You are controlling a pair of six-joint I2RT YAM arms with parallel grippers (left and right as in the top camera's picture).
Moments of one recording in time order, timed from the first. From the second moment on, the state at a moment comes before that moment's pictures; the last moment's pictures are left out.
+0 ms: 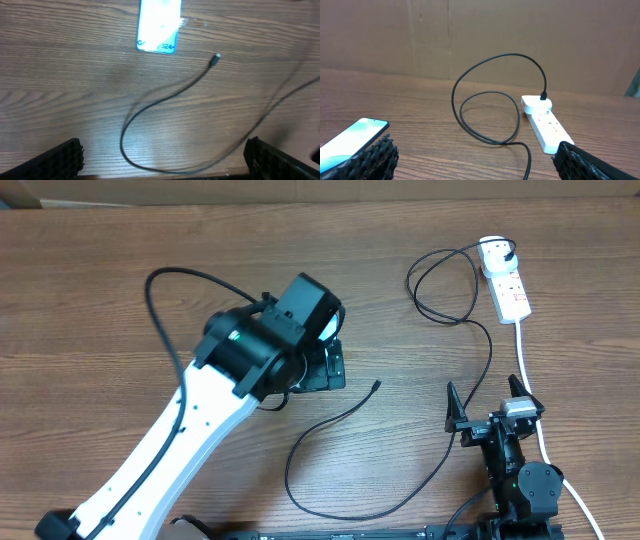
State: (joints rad) left arm -0.66 1.54 1.67 -1.41 -0.05 -0.76; right arm 0.03 0.01 0.02 -0.03 -0.08 -0.06
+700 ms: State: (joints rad) left arm -0.64 1.69 1.67 -1.23 -0.15 -0.76; right arm 0.03 0.01 0.02 -0.03 -0.08 -0.06
